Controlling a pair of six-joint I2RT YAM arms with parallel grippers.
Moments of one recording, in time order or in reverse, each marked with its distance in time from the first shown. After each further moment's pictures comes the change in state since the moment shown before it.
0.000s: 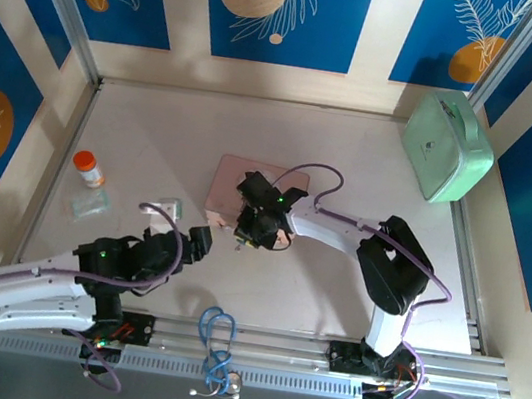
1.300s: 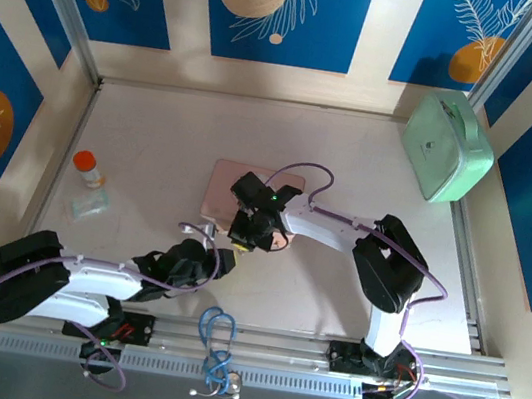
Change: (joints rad) left arm 0.159 0.495 -0.426 1.145 0.486 0.006; right arm 0.013 0.026 0.061 -0.092 -0.074 -0.084
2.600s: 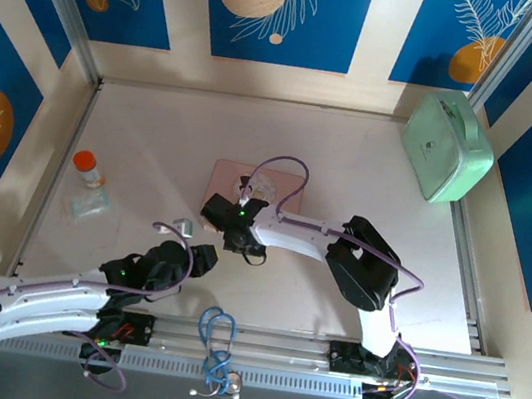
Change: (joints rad) left arm 0.006 -0.413 -0.024 -0.385 -0.105 -0.059; right arm 0.156 0.132 0.113 -0.122 0.521 -0.045
